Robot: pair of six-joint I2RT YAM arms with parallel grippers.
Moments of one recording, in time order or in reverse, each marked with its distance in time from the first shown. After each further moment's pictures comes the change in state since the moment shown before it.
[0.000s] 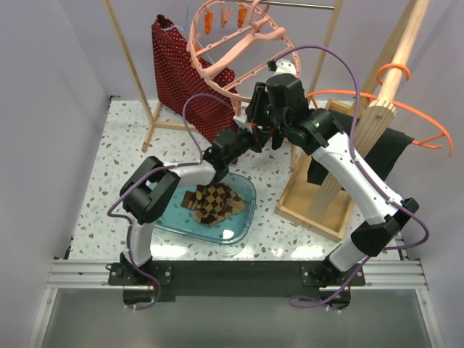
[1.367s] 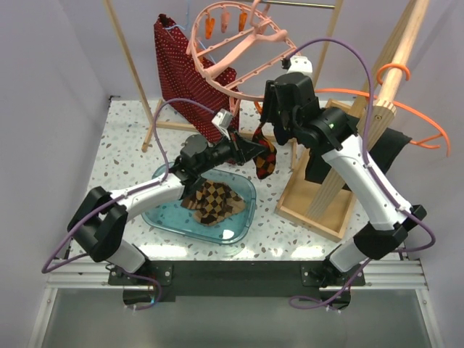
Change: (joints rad) left arm 0.005 -0.492 -0.294 -0.147 0.259 -0.248; right arm 0.002 -0.031 0.090 -0.188 0.213 -0.062
